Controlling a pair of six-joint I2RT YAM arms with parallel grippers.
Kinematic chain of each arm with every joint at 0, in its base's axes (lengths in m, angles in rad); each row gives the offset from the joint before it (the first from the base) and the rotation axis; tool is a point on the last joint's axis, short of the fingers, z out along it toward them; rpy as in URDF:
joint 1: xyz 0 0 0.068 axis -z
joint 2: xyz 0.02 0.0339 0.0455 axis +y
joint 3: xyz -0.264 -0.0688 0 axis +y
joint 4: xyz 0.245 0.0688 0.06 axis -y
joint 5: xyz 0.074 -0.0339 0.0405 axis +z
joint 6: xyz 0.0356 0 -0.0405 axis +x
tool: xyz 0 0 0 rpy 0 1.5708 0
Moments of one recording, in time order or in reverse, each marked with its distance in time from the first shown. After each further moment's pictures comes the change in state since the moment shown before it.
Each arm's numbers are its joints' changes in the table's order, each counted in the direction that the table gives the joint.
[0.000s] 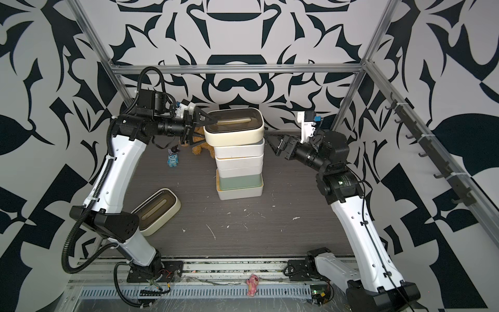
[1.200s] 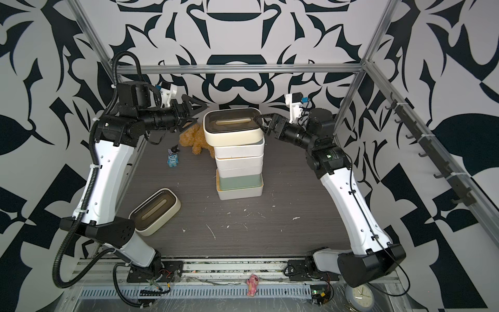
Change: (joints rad) left arm -0.004 -0.055 -0.071 0.137 0.243 0.039; right arm -0.056 0.256 -0.267 -0.032 0.008 0.073
